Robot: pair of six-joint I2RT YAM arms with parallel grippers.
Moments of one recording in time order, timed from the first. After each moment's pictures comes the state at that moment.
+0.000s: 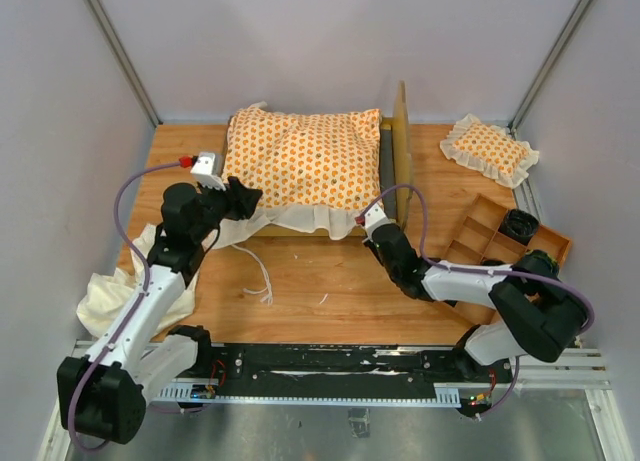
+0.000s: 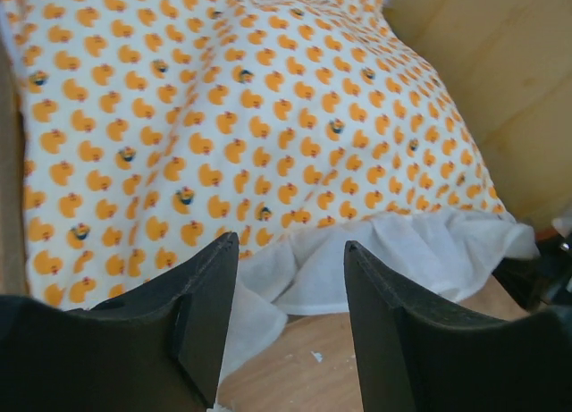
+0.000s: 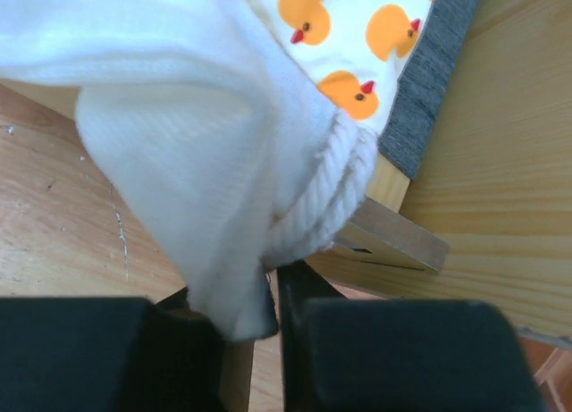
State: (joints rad) left arm -0.16 0.93 0.66 0.11 0.24 -0.27; right arm 0.77 1.43 0.50 0.33 0.49 -0.14
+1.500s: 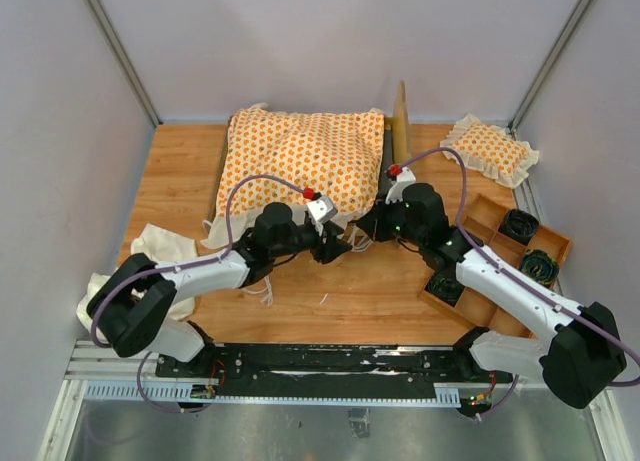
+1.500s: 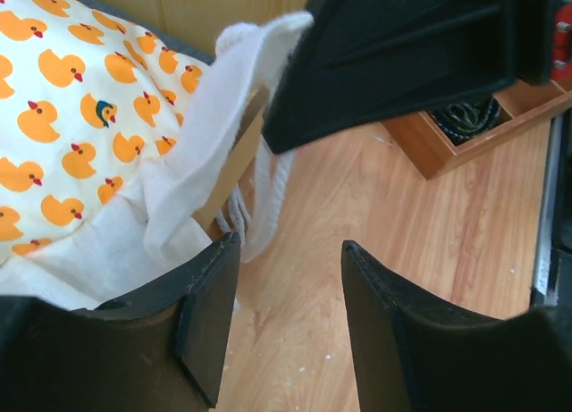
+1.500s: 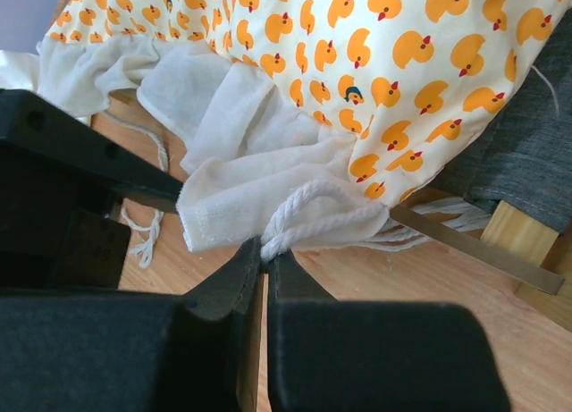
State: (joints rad) left arm -0.75 1.40 0.62 0.55 0.40 -0.05; right arm 0.62 1.15 0.79 -0.09 -0.12 0.43
